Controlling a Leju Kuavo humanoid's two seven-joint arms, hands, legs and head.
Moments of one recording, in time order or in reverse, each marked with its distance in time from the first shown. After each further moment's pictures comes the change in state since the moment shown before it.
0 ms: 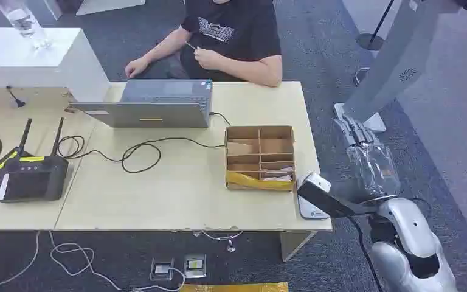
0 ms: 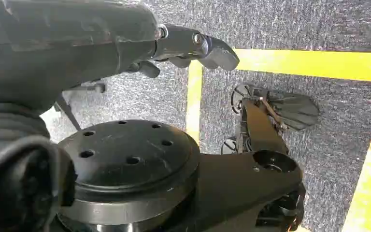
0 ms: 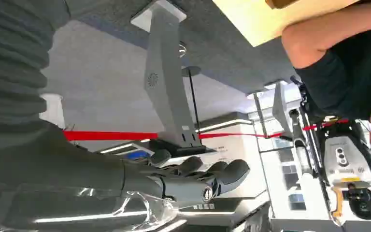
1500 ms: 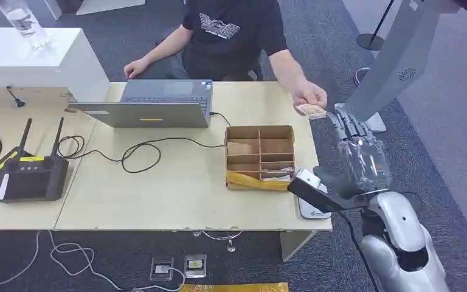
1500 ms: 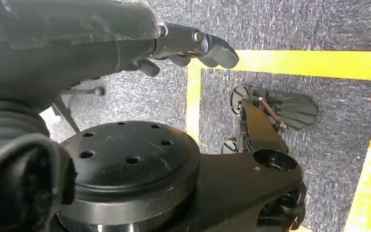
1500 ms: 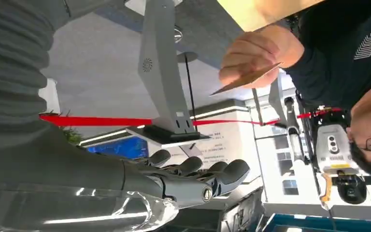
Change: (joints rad) left arm 0.000 0.000 -0.001 0.000 -0.025 0.000 0.001; right arm -0.042 0.047 0.027 0.026 0.094 -0.007 -0.011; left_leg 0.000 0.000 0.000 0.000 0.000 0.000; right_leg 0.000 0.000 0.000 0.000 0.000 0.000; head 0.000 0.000
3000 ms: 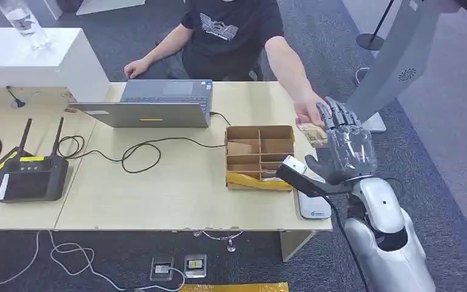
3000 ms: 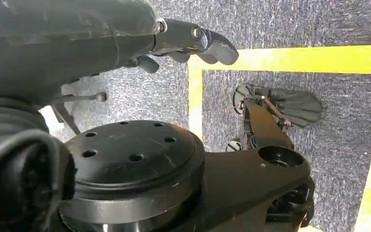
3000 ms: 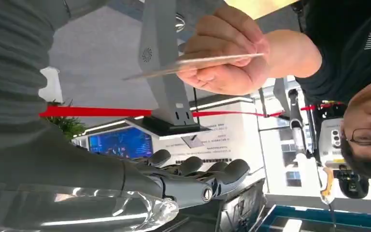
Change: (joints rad) left arm -0.001 0.000 -0.020 0.000 -0.028 0.000 0.011; right arm -0.091 0.085 0.016 0.148 0.101 -0.040 -0.022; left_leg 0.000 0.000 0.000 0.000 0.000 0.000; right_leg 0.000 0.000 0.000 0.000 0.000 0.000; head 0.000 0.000
